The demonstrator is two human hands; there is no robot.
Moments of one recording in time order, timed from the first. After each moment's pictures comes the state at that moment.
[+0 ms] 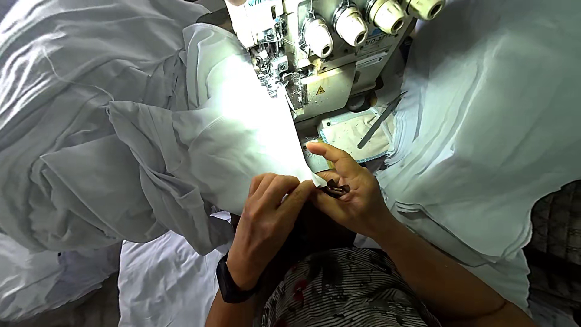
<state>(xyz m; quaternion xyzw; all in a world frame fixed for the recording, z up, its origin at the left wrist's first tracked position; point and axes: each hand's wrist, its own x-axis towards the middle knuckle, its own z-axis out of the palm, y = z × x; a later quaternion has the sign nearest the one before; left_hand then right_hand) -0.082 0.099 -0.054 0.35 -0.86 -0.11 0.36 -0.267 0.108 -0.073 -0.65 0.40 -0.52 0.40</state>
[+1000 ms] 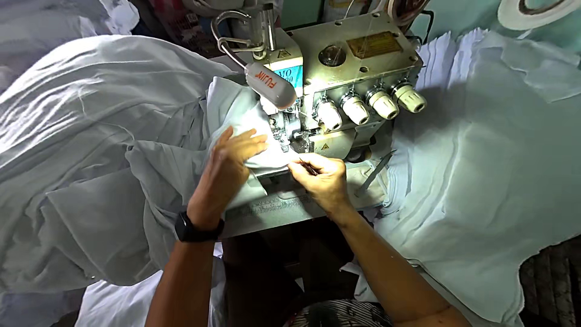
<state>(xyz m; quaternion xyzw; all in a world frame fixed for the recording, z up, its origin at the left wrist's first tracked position) -0.035 -0.042 -0.043 0.36 -0.88 -0.12 0.28 -0.243 0.003 -0.096 -0.61 0.48 -0.58 0.26</state>
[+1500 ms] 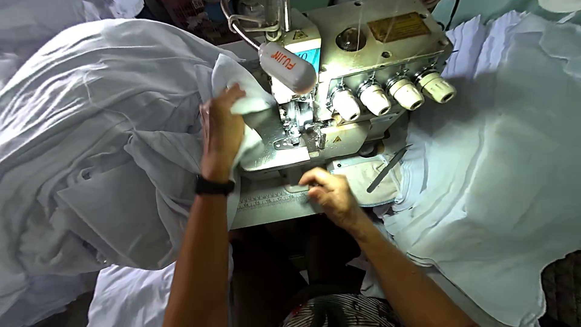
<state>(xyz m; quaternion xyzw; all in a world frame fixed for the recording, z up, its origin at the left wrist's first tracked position) -0.052 -0.091 -0.029 0.60 -0.73 -0.13 0.31 -0.257 0.032 -0.119 -0.69 0.43 -0.48 0.33</state>
